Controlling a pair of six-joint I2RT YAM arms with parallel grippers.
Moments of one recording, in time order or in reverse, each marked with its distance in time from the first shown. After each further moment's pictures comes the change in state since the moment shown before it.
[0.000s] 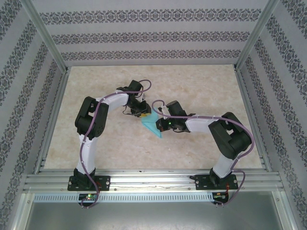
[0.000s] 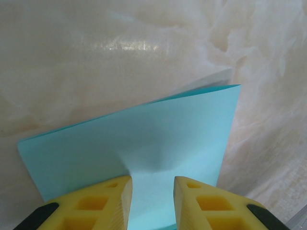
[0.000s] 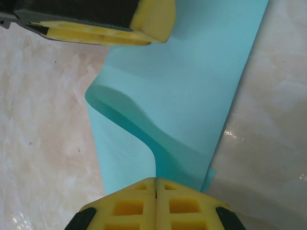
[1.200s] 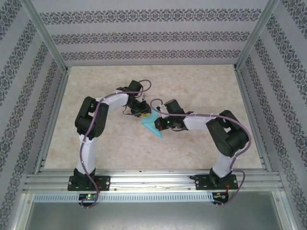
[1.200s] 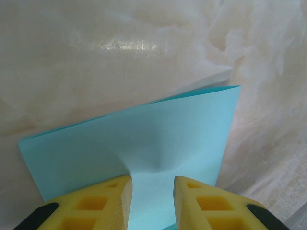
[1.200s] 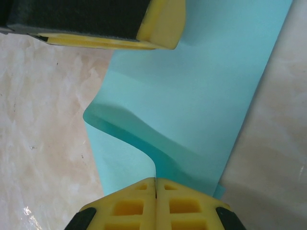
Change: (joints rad) left arm 0.000 -0.002 -0.006 0.008 0.007 0.000; right arm 0.003 0.038 0.054 -0.038 -0.024 -0.002
